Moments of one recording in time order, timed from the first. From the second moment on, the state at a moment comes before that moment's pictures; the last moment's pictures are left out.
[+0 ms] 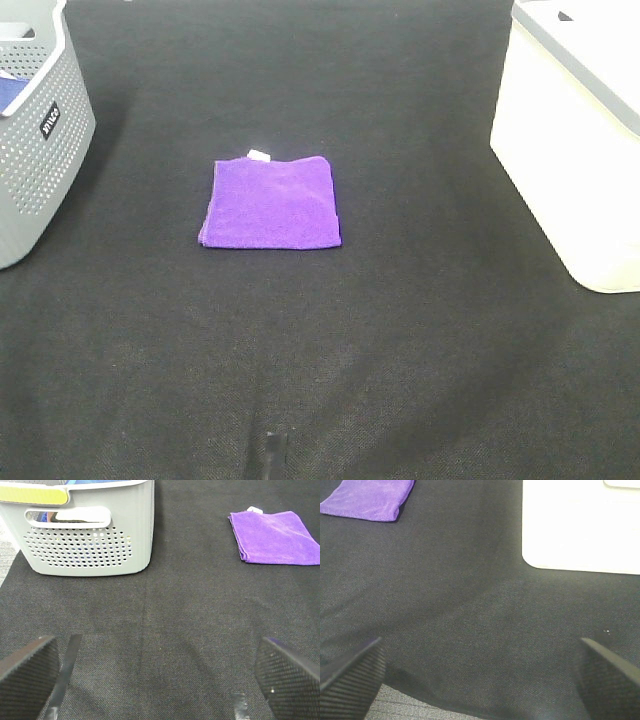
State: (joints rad) left arm 0.06 -0.01 -0.49 -0.08 1.05 0.03; right arm 0.03 0.00 -0.46 0.09 1.11 -0.11
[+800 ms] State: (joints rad) left arm 0.06 -0.01 -0.49 -0.08 1.05 0.03; right arm 0.03 0.00 -0.46 0.08 1.11 -0.10
